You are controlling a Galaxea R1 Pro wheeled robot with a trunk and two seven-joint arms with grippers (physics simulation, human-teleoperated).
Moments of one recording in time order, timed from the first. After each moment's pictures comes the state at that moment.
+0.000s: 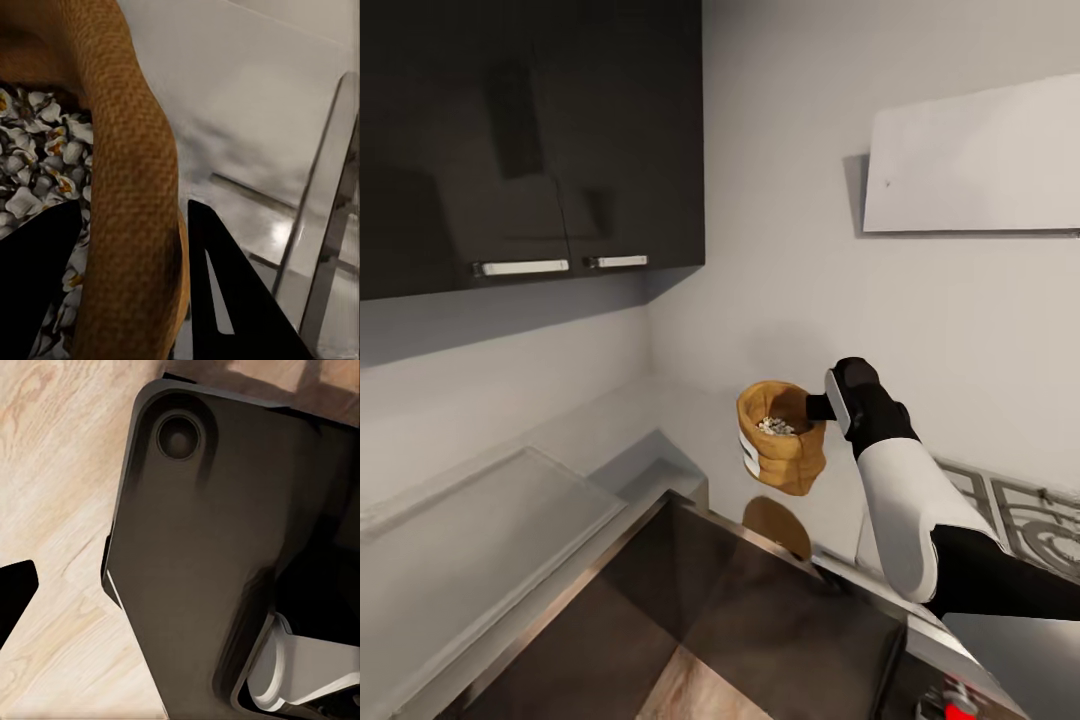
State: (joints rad) left arm 0.01 0.00 0.06 -0.04 0.20 -0.02 0.01; right arm -1.20 0.13 -0.20 -0.68 0.19 1.04 -0.14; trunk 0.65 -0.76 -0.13
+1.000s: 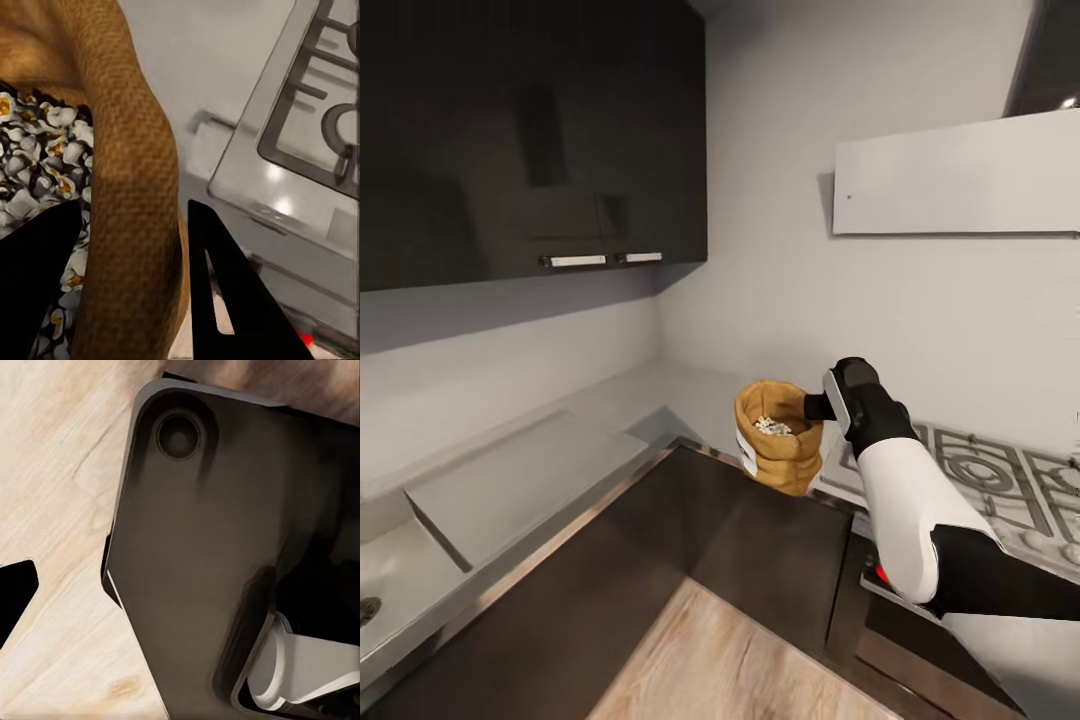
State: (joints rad) left arm 0.01 0.00 0.06 -0.04 0.20 -0.01 0.01; right arm -1.20 0.13 -0.20 -0.68 0.20 1.04 -0.11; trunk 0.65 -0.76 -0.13
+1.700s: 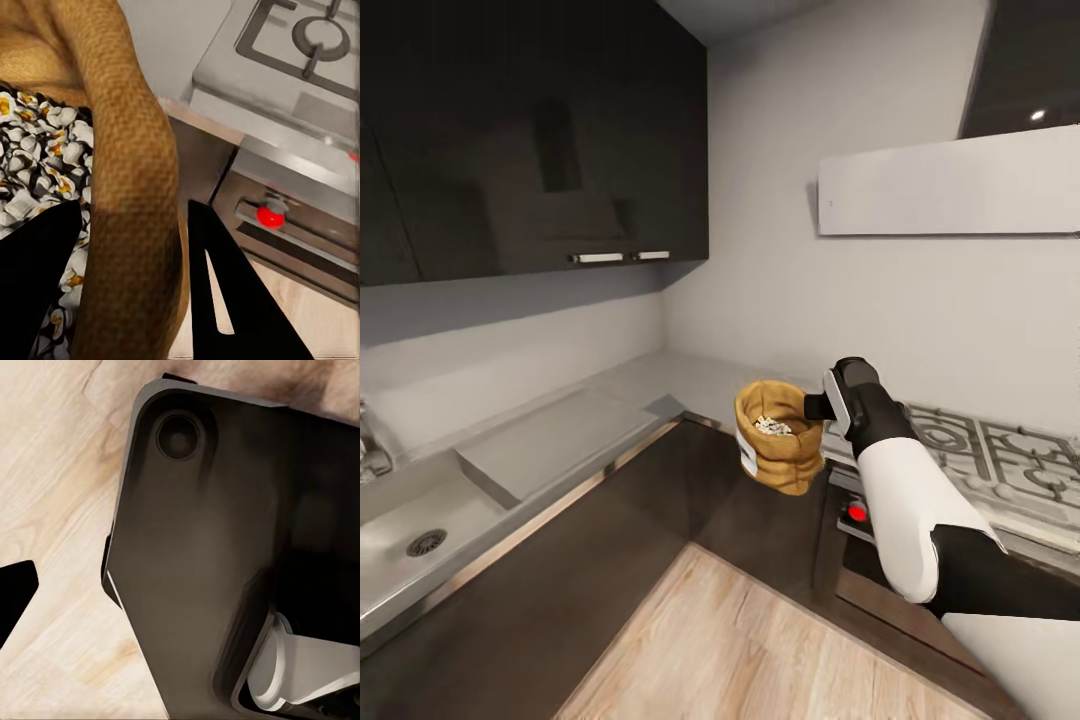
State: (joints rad) left arm 0.01 0.00 0.06 -0.04 0.19 -0.02 0.01; right arm -1.20 0.13 -0.20 -0.68 0.20 1.04 -0.11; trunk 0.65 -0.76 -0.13
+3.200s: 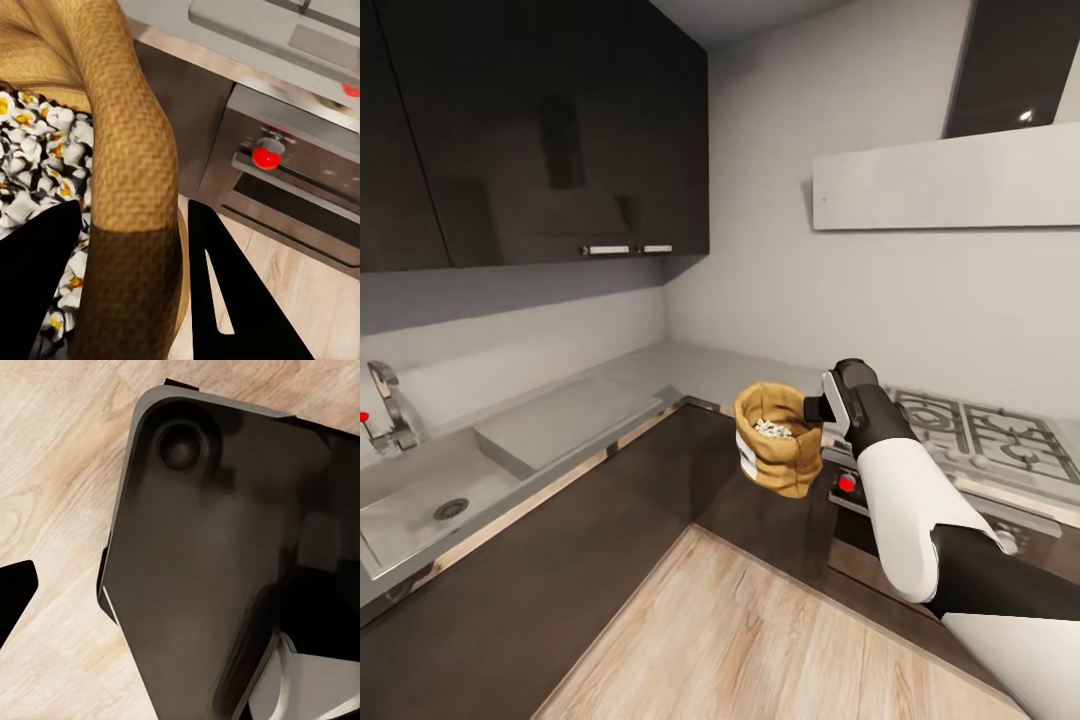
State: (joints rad) left arm 0.01 0.00 0.07 -0.05 0.20 -0.02 0.01; right arm -1.20 0.13 -0.20 -0.67 0.20 1.04 -0.11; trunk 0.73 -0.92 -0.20
